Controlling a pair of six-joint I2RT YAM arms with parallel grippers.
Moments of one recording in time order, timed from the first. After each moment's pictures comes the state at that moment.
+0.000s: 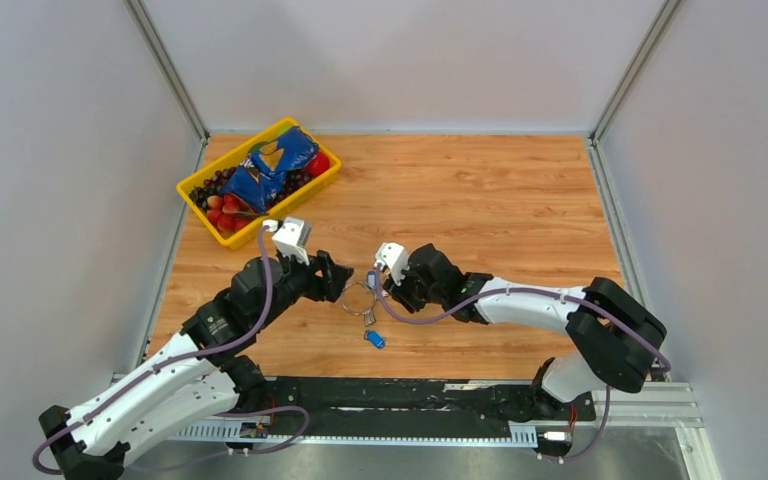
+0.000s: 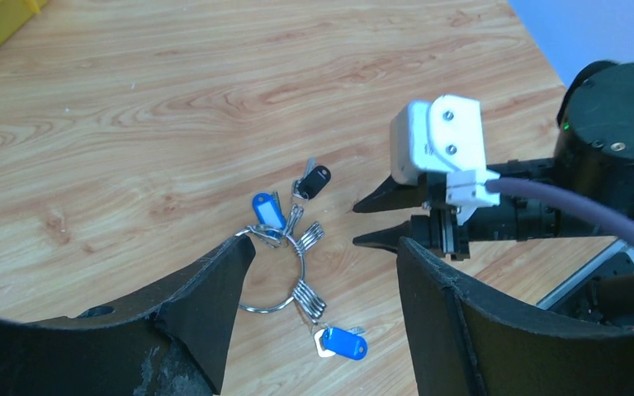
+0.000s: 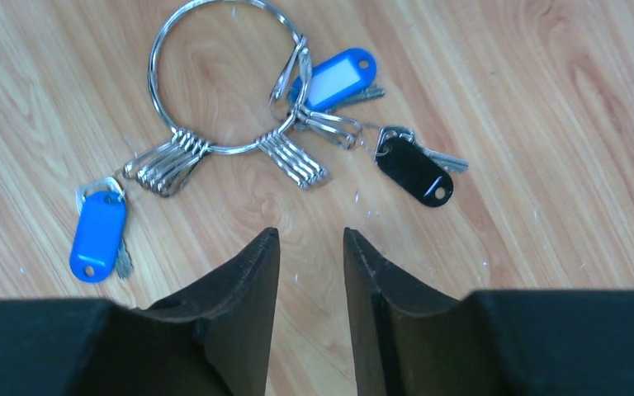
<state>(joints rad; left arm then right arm) -0.82 0.64 0.63 -0.28 -0.20 -0.42 0.92 1.48 0.73 0.07 -0.05 -0.14</state>
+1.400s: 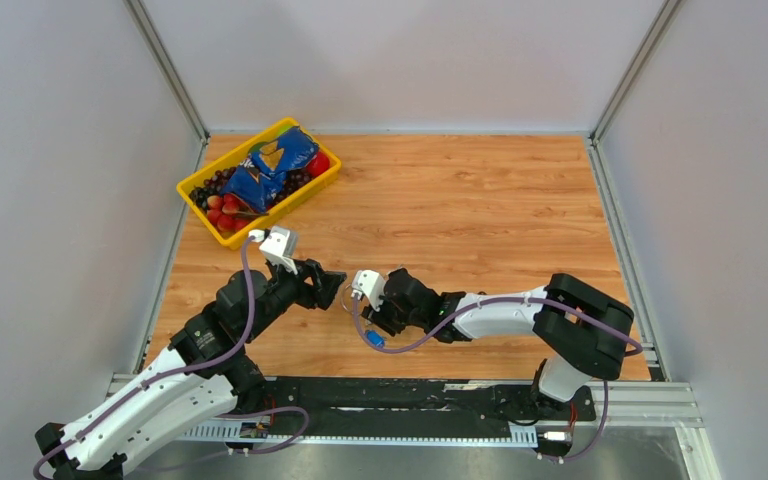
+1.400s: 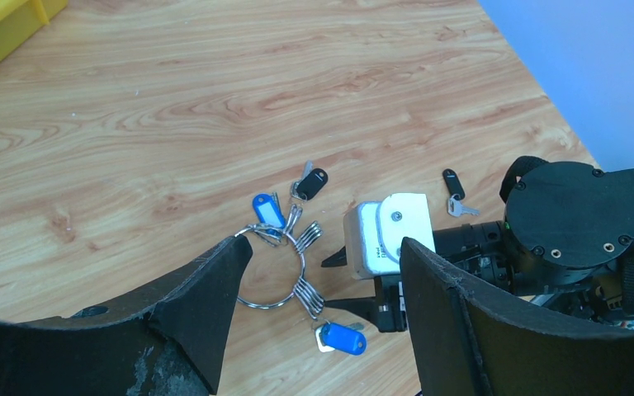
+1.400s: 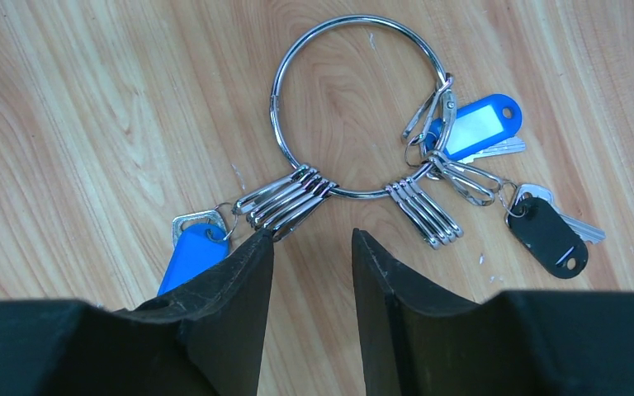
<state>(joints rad) -0.82 0.50 0.58 -0.30 -0.20 -0.41 1.10 1.62 0.71 0.22 0.00 -0.12</state>
